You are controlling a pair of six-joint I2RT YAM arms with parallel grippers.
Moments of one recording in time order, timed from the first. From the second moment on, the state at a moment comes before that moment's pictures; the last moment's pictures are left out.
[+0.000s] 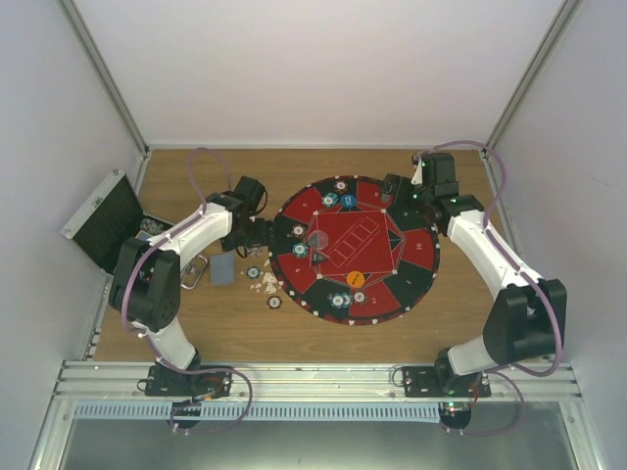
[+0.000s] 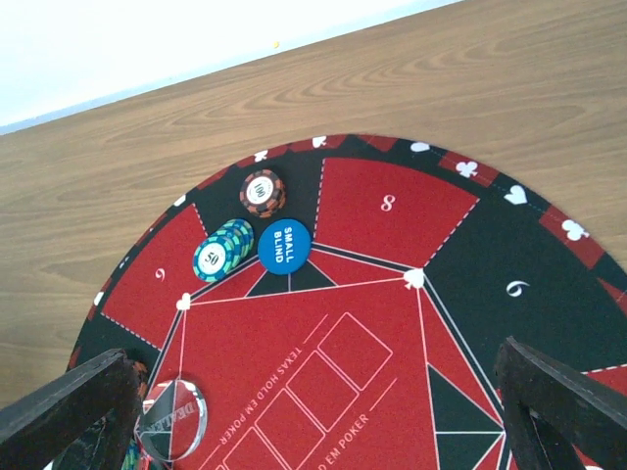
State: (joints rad) left arm -0.37 1.71 1.23 -0.80 -0.05 -0.49; right arm 0.20 1.47 1.18 -0.40 -0.11 0.37
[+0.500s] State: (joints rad) left arm -0.34 1.80 1.24 -0.75 -0.04 -0.50; right arm 0.20 1.51 1.19 -0.40 -0.12 0.38
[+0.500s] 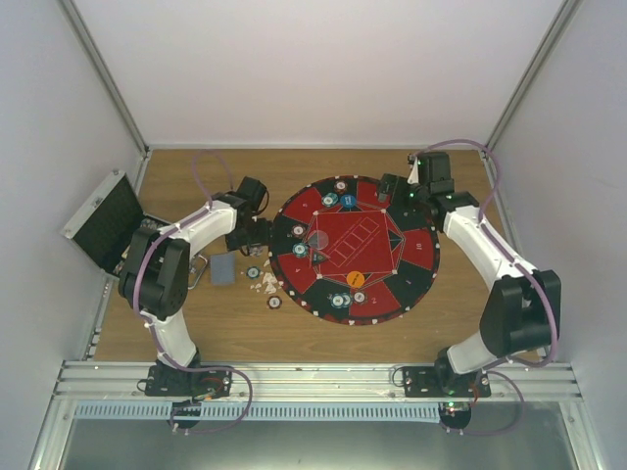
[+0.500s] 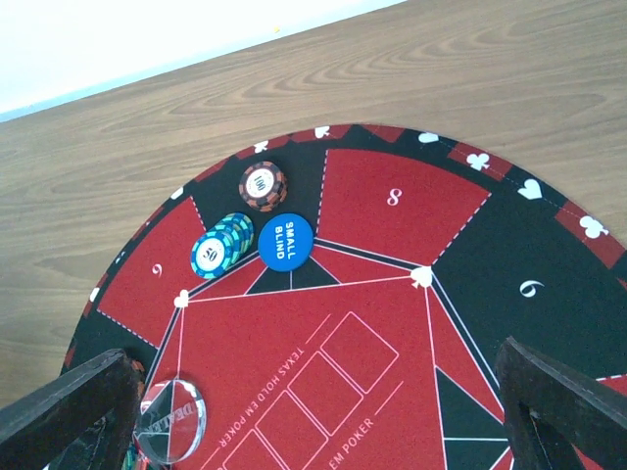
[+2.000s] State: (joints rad) left arm -0.34 1.80 1.23 -0.75 -0.05 -0.48; right arm 0.21 1.55 1.23 -0.39 -0.17 0.36
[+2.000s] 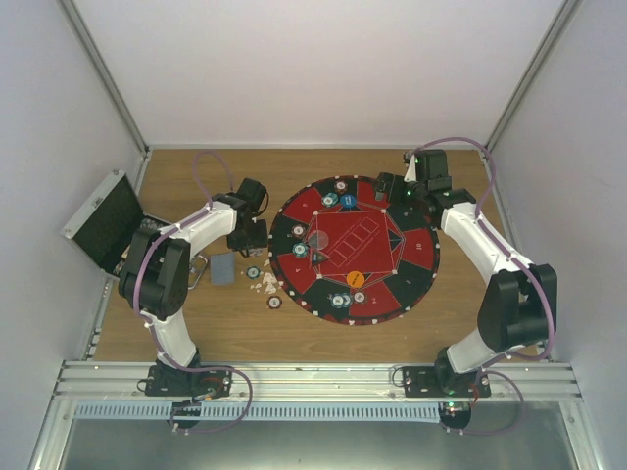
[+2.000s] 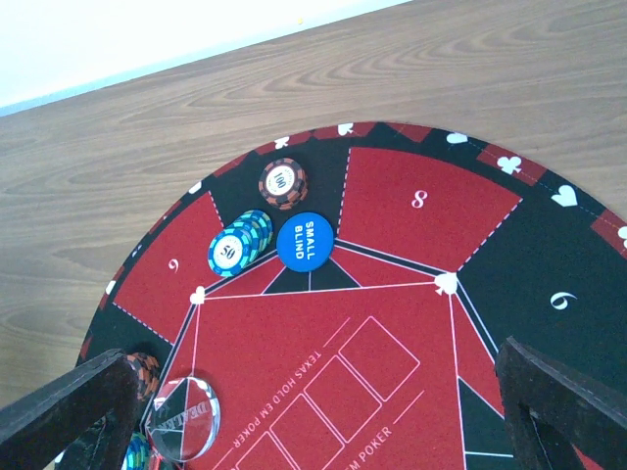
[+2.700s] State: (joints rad) left arm -0.37 1.75 1.28 -0.81 -0.07 -0.44; right arm 0.21 1.55 1.23 -0.39 -0.17 0.36
